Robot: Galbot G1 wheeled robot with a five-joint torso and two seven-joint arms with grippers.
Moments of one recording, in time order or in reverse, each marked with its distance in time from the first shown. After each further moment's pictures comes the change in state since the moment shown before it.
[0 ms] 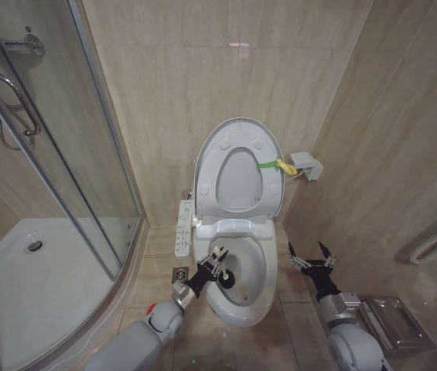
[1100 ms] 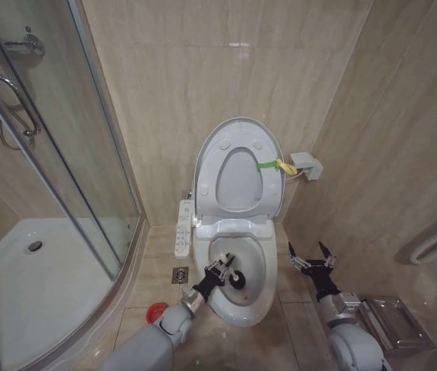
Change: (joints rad) left arm -0.023 -0.072 0.012 0.150 -0.002 -0.005 0.011; right arm 0.000 0.000 0.000 0.000 0.000 0.000 0.000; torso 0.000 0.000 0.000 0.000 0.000
